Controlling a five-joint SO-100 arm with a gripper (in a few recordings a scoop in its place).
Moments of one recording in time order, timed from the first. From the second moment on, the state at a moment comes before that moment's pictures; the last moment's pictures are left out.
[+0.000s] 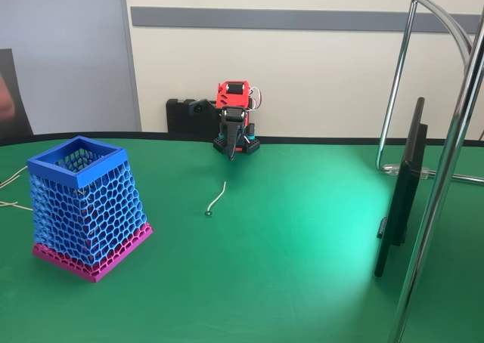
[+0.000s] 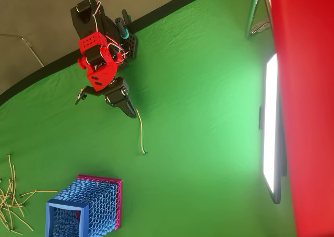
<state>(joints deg) 1.8 190.1 176.2 49.6 -4.9</state>
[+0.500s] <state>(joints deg) 1.8 190.1 176.2 50.3 -5.4</state>
